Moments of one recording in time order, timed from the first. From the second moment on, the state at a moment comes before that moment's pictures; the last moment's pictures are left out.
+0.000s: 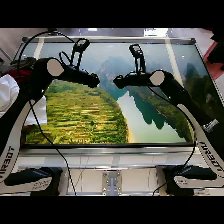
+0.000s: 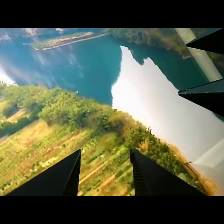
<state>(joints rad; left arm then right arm) -0.37 -1.38 1.48 1.20 -1.00 -1.28 0.39 -1.44 1.37 -1.02 0.69 1.21</state>
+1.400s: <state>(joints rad) -0.36 -1.38 1.50 1.78 -0.94 -1.41 0.39 -1.44 1.37 -1.02 0.63 1.21</state>
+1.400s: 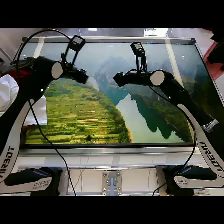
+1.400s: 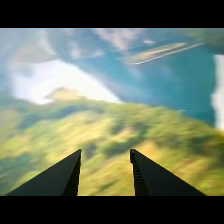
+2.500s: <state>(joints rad) 0.74 -1.66 1.54 1.41 -0.89 -1.42 0.39 -1.44 1.37 -1.12 0.67 1.32</state>
